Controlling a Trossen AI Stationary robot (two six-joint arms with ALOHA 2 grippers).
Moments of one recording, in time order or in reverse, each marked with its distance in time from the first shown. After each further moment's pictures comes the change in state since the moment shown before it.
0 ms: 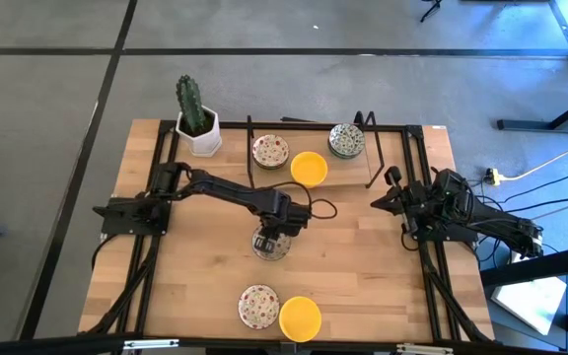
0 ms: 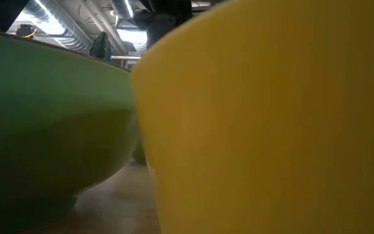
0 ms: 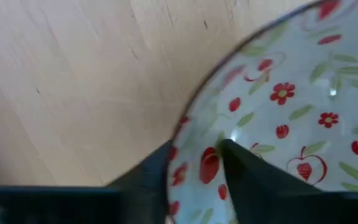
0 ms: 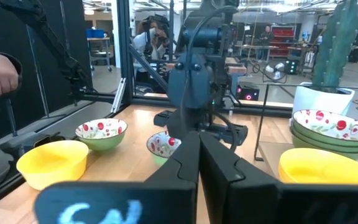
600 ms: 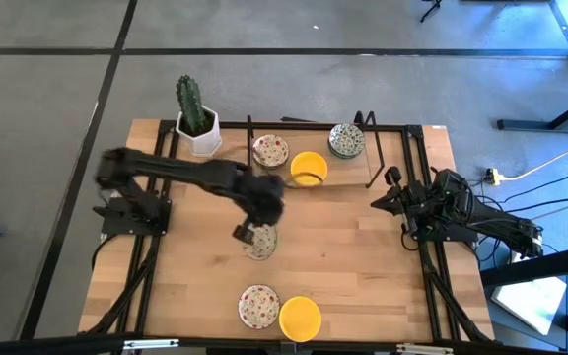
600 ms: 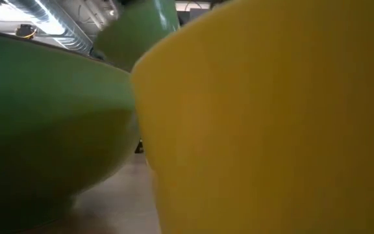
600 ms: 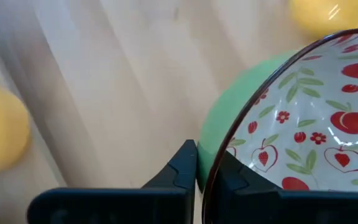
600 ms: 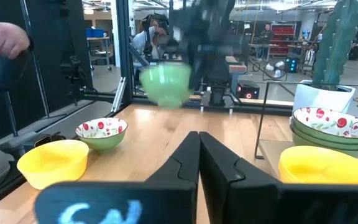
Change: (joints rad) left arm 0.016 -0.415 -0.075 0.013 0.156 0.133; right arm 0.000 0.000 0.000 -0.007 0.002 0.003
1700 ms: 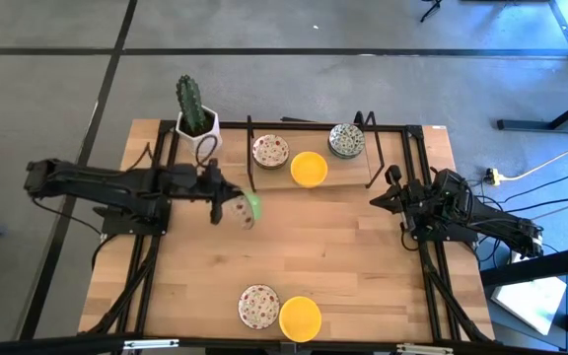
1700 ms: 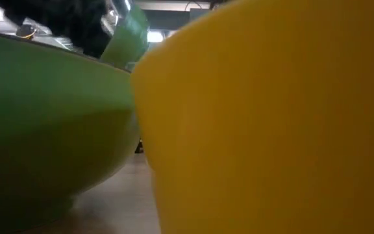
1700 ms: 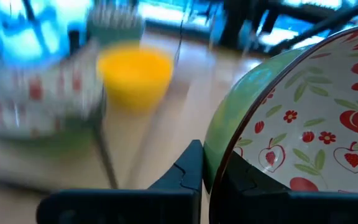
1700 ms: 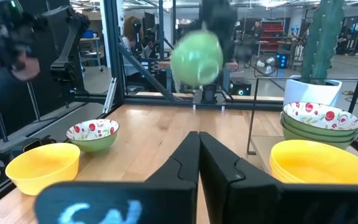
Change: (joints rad) left arm 0.082 -0.868 -1.017 0.898 -0.254 -0.587; right arm 0.000 0.000 0.000 -0.007 0.042 0.018
